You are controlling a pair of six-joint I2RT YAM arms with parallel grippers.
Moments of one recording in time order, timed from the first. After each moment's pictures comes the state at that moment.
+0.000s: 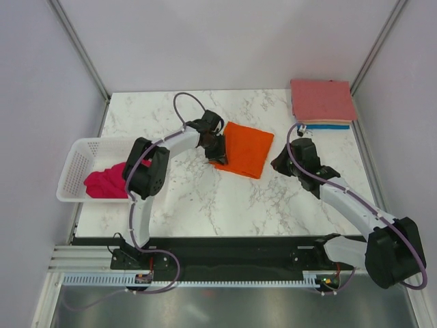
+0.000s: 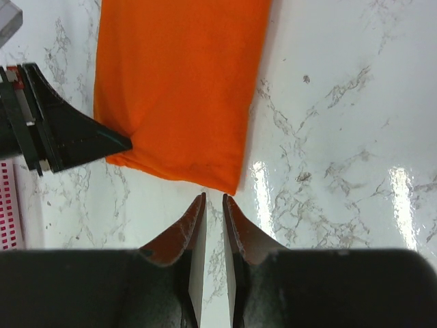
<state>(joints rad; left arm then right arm) -0.52 2.12 1.52 -0.51 0.29 -0.48 0.38 1.18 0.71 -0.17 0.06 0.70</state>
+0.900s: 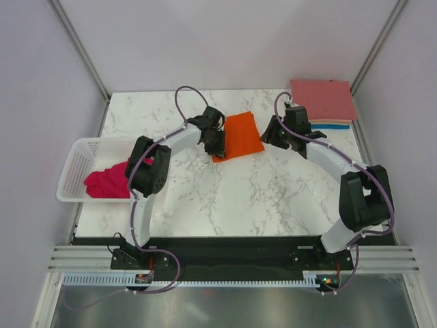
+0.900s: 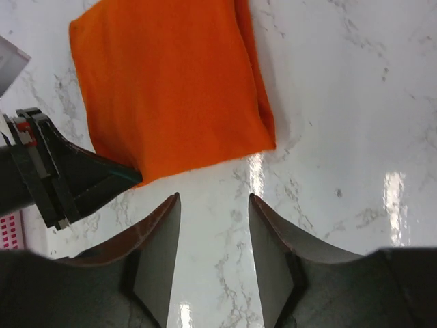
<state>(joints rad) -0.52 2.20 1.68 -0.55 0.20 -0.39 0.27 1.60 1.08 -0.18 -0.12 0.56</state>
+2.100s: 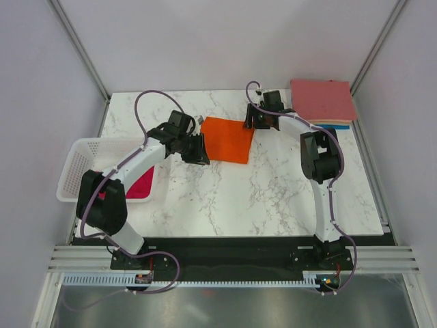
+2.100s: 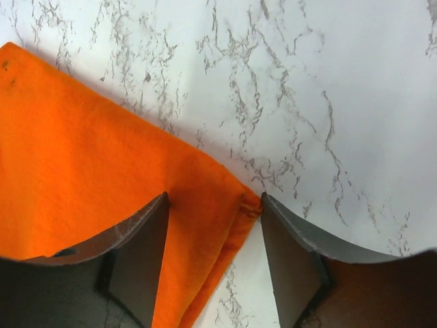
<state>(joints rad) -0.43 1.60 1.23 -0.59 0.32 -0.37 0.27 2.33 1.79 -0.21 -0.23 0.27</state>
